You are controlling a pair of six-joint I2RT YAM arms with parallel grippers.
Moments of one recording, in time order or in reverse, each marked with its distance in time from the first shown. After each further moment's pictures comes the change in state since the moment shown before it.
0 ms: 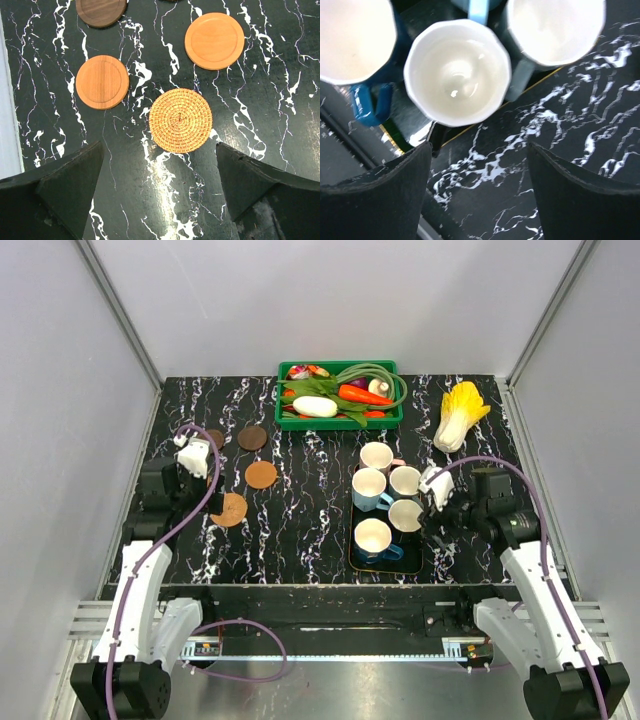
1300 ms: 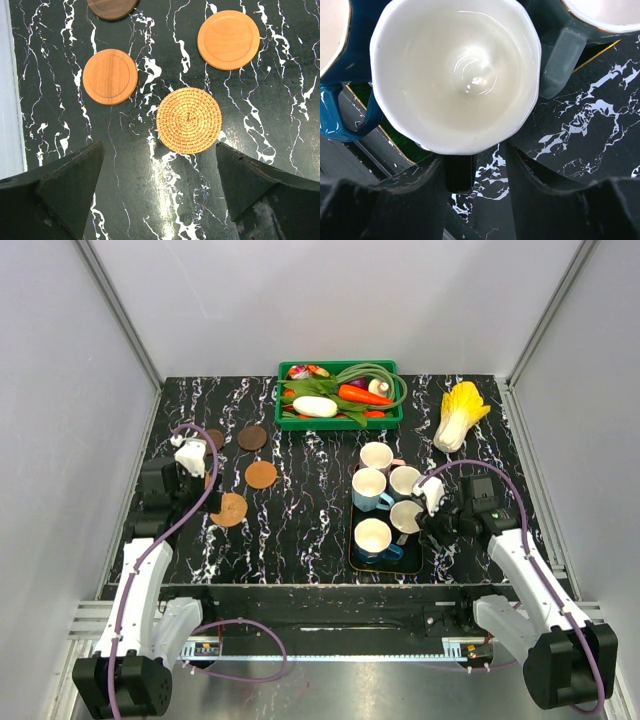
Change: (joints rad) left arm 0.019 0.021 -0.015 0.024 -0.036 -0.016; right arm 0.000 0.111 -0.155 0.093 -0.037 0.073
